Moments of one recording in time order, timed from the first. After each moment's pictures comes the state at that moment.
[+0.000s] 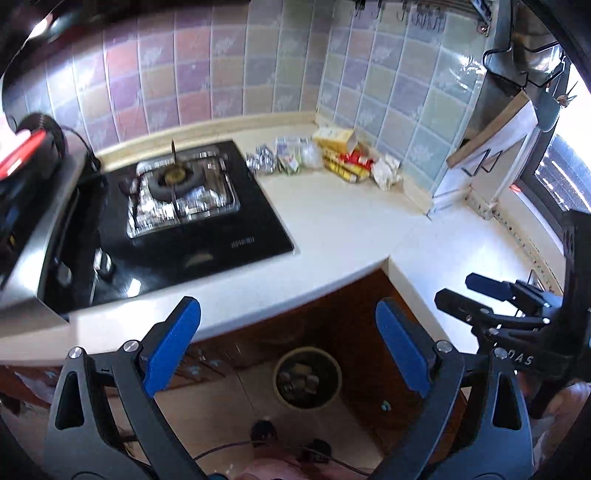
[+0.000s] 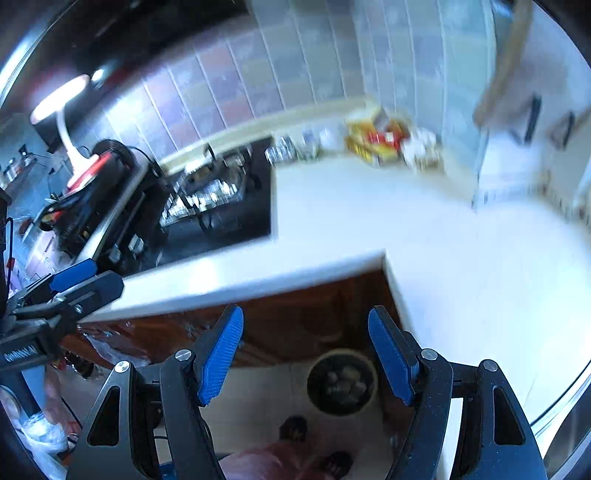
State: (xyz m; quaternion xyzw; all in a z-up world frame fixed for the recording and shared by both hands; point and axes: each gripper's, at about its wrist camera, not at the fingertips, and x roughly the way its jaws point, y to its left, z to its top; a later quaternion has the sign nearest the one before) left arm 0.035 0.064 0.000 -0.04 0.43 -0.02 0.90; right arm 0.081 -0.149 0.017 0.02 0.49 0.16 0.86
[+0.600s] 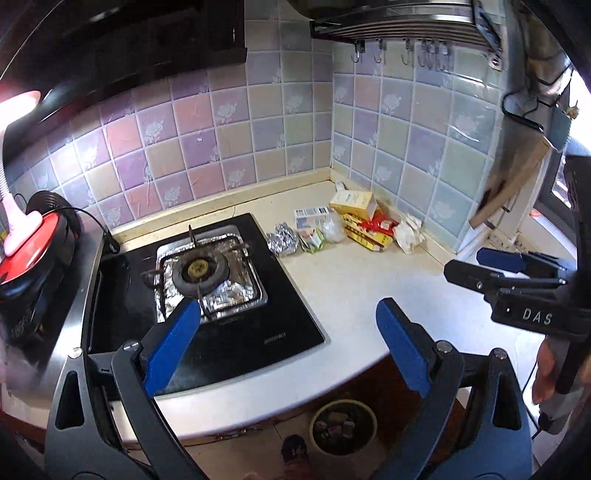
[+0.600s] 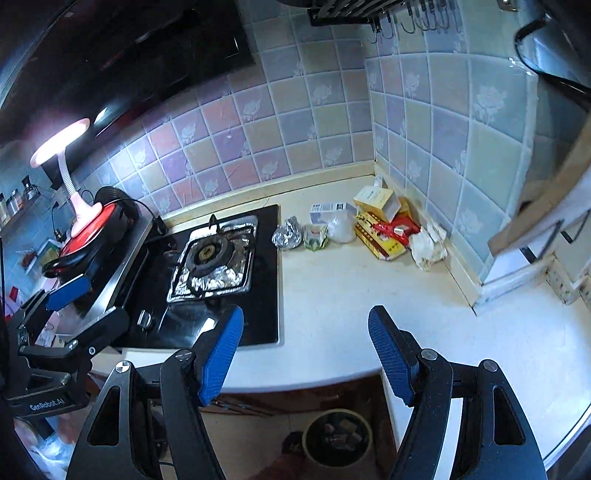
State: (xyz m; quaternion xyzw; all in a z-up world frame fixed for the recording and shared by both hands) left arm 0.135 0.071 0.073 0.01 0.36 0.00 0.93; right arm 0.206 -0.123 0.086 0.03 0.43 0.17 0.89
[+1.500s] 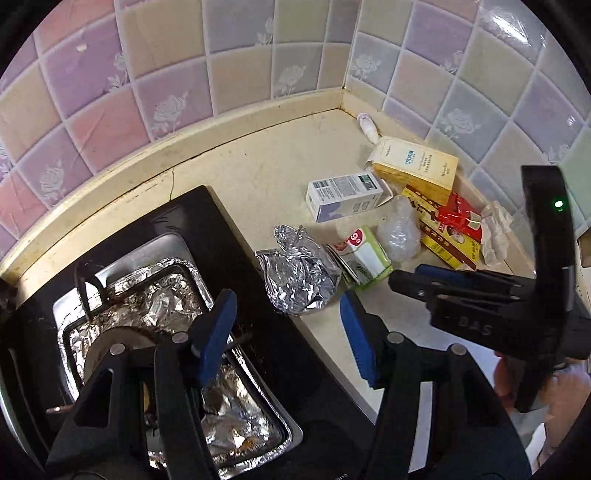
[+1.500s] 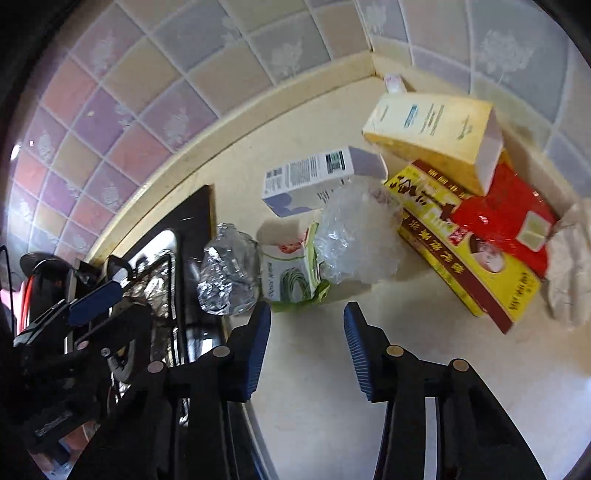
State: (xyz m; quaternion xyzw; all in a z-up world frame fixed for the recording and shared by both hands) left arm 0.482 0.146 -0.120 0.00 0.52 -0.10 0.85; right arm 0.540 -0.045 -0.176 0.13 0.58 0.11 0.80
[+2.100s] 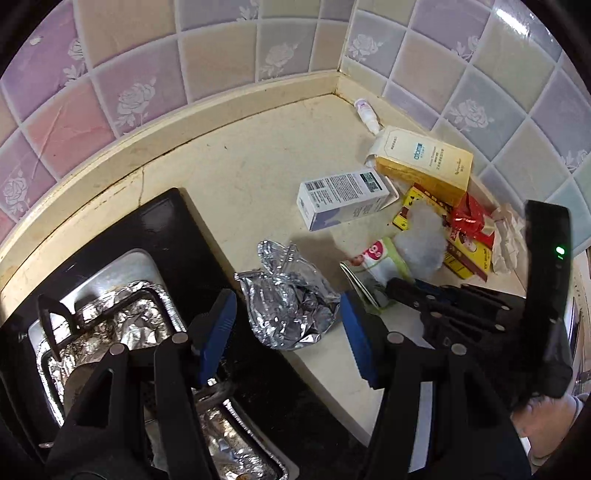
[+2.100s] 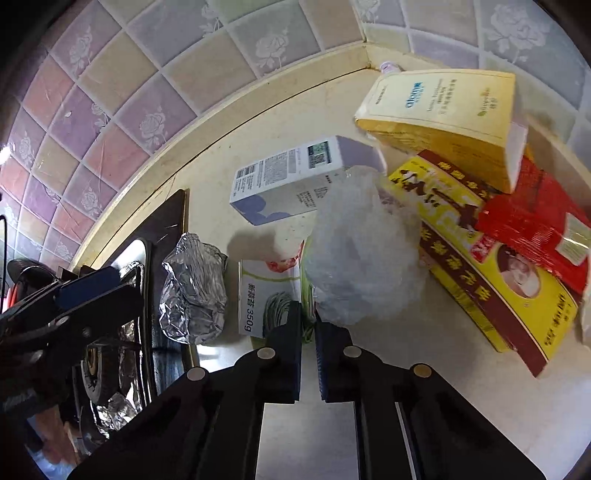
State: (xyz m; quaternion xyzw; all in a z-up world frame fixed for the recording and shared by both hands) left arm 0.522 0.127 -0.152 0.01 0.55 -0.11 0.83; right arm 0.556 -0.035 -0.231 0.13 0.56 0.10 0.81
